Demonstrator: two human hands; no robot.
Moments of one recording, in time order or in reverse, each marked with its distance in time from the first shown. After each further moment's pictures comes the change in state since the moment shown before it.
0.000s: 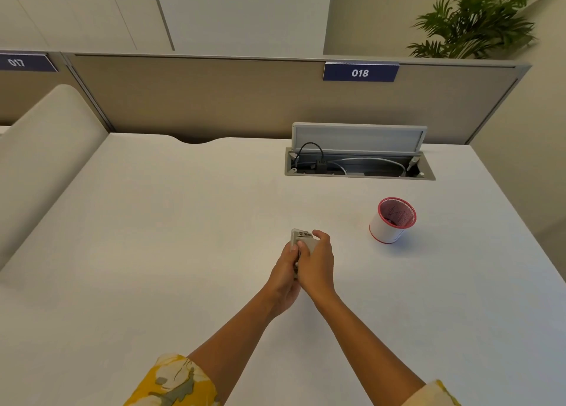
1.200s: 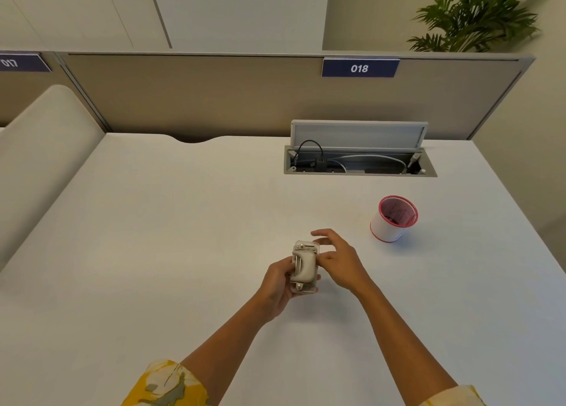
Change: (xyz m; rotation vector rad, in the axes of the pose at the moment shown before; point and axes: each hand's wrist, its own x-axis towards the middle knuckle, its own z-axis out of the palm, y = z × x) left_hand -0.005 0.002 -0.014 0.167 0.002 -0.085; right_hand 0.041 0.022 -0.060 -0.145 -0.395 -0.143
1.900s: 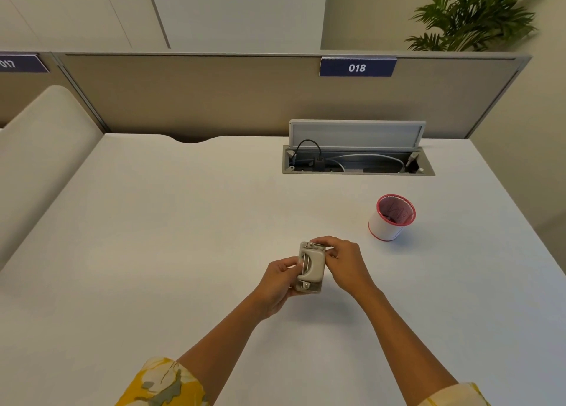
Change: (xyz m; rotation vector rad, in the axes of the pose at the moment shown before) left_hand 0.002 -0.003 -0.003 0.171 -0.022 0.067; right_hand -0.004 0.007 -0.003 -0.095 0.090 -0.141
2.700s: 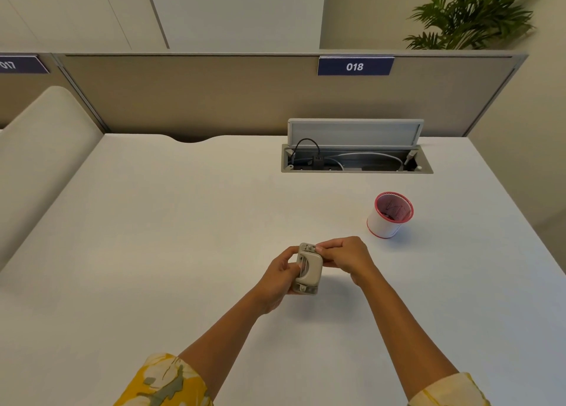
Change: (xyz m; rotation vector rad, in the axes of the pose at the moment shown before) left_hand 0.002 -0.001 -0.003 0.138 -0.090 0.062; right_hand 0.011 -0.004 -0.010 0.303 -0.015 0.435
